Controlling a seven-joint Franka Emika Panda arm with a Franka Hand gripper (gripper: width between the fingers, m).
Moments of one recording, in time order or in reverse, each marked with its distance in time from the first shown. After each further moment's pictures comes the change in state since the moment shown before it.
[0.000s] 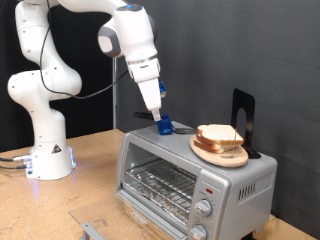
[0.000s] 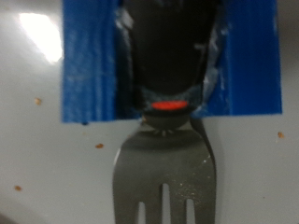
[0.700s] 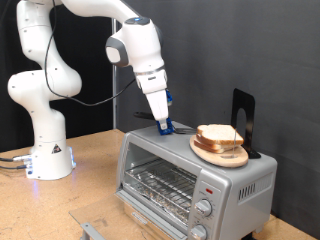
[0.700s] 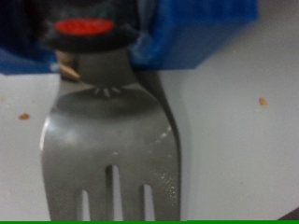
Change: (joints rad) arm 0.006 0.051 0.050 -0.003 0.054 0.040 0.006
